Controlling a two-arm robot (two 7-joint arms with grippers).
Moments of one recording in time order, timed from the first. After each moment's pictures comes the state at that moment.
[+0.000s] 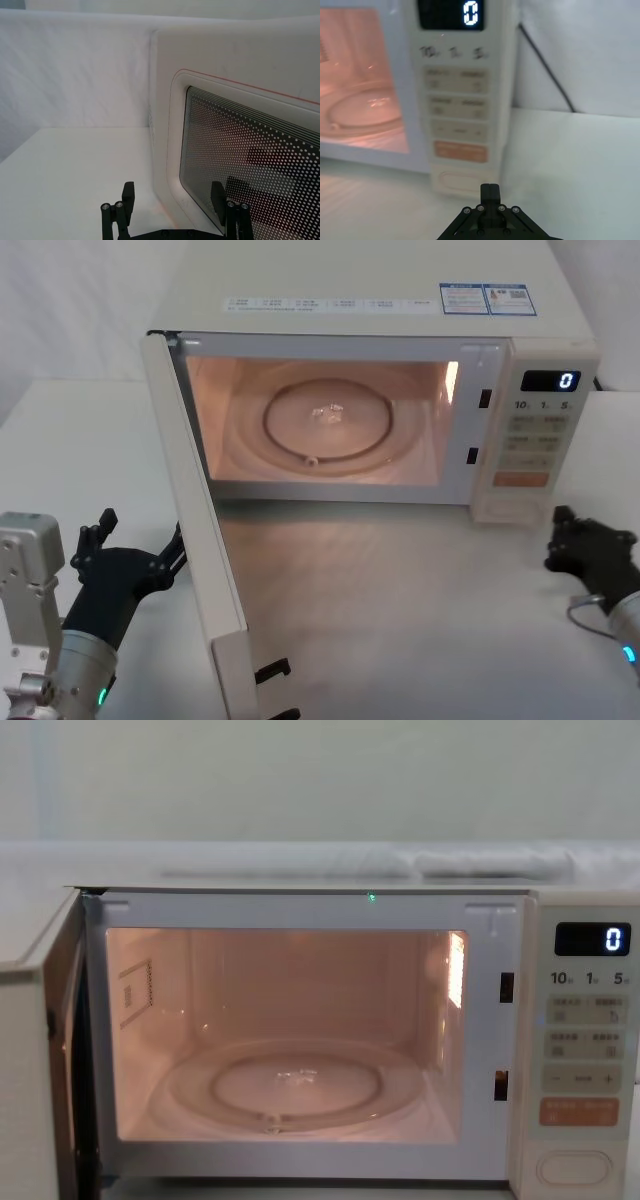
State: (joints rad) left arm 0.27 0.24 0.04 -1.85 -0.25 -0.02 -0.02; right arm -0.06 0.13 -0.08 -1.69 0.11 0.15 0.12
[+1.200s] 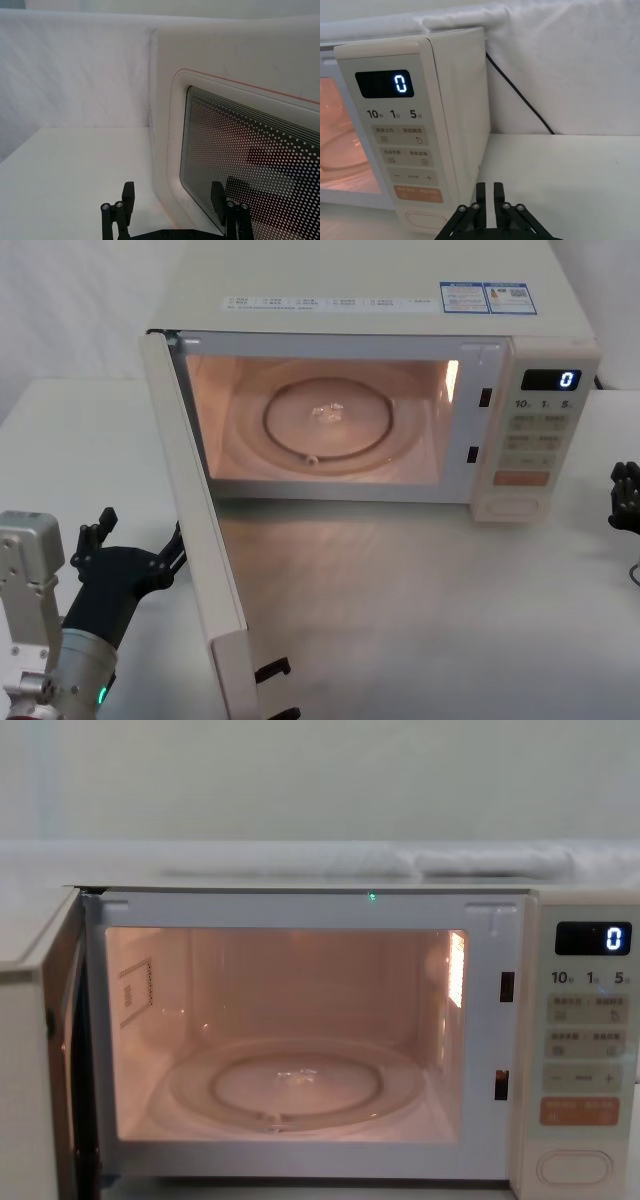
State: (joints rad) left arm 0.27 0.24 0.04 -1.85 -0.25 -0.02 -0.02; right arm -0.02 0.19 0.03 -1.69 0.26 0.15 0.21
